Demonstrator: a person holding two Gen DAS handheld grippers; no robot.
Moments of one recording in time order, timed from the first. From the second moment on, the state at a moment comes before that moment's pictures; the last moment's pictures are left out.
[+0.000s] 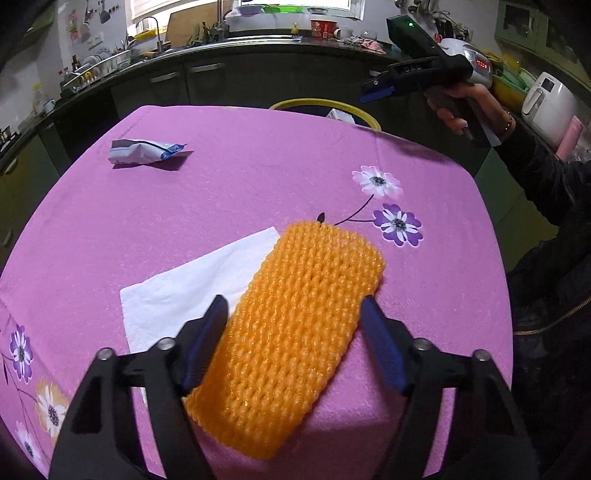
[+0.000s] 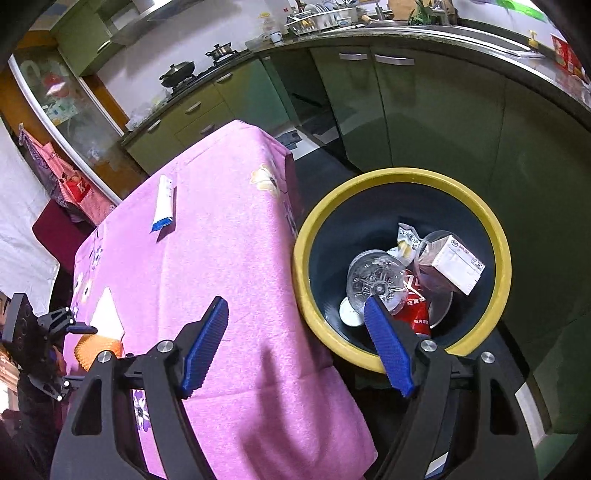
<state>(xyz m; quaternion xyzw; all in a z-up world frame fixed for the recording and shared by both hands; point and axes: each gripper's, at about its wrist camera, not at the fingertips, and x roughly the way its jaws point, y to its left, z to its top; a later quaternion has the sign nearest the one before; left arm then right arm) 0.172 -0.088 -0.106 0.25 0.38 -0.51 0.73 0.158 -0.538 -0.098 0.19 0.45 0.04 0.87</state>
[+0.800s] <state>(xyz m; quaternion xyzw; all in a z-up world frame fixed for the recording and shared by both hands) 0.141 -0.113 -0.056 0.23 0.35 -0.47 0.78 0.155 -0.542 -0.093 0.18 0.44 0.04 0.88</state>
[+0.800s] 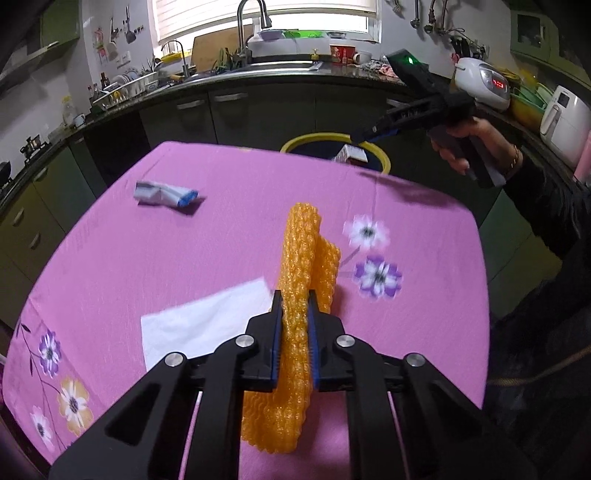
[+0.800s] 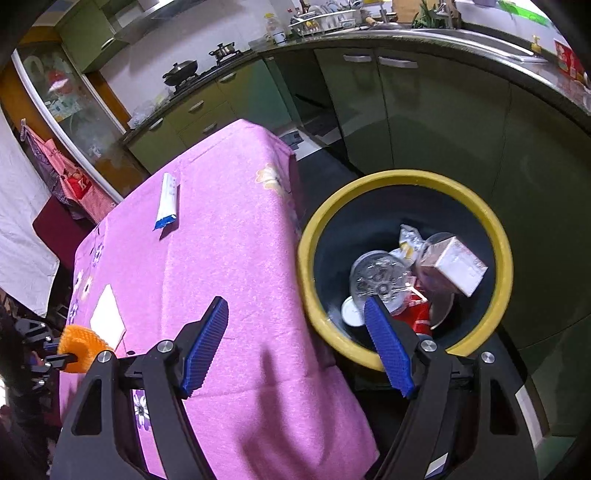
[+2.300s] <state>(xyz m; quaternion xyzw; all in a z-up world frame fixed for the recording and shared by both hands) 0.248 -0.295 -0.007 0.09 0.35 -0.43 0.83 0.101 -0.626 -0.086 0.22 0.42 -0.02 0.88</state>
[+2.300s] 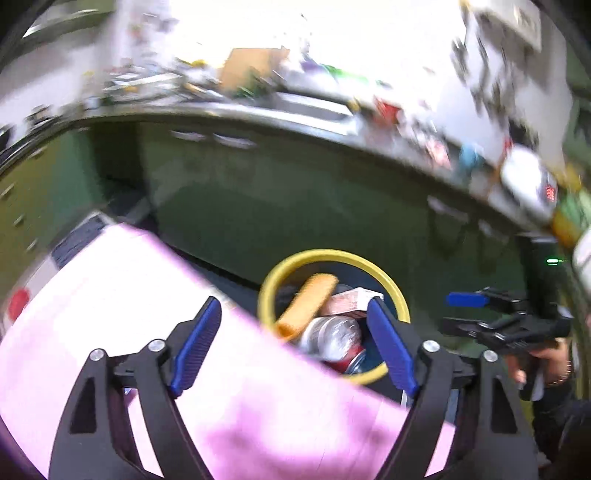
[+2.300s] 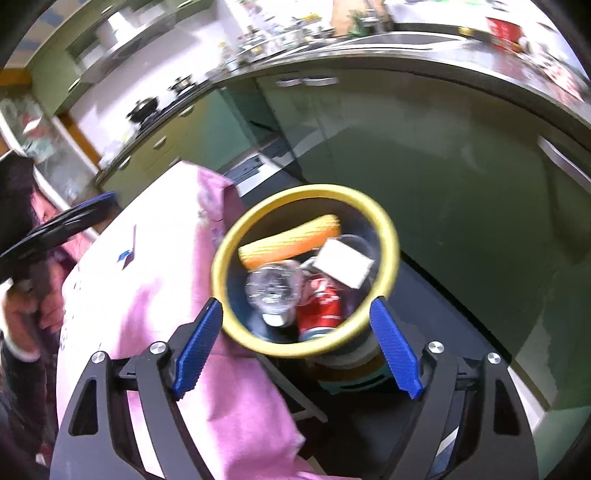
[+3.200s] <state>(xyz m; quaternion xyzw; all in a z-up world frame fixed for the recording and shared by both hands) 0.226 0.017 -0.059 -0.06 0.28 -0.11 0.95 0.405 -0.302 -0.106 -0.02 0.54 0.13 0.83</state>
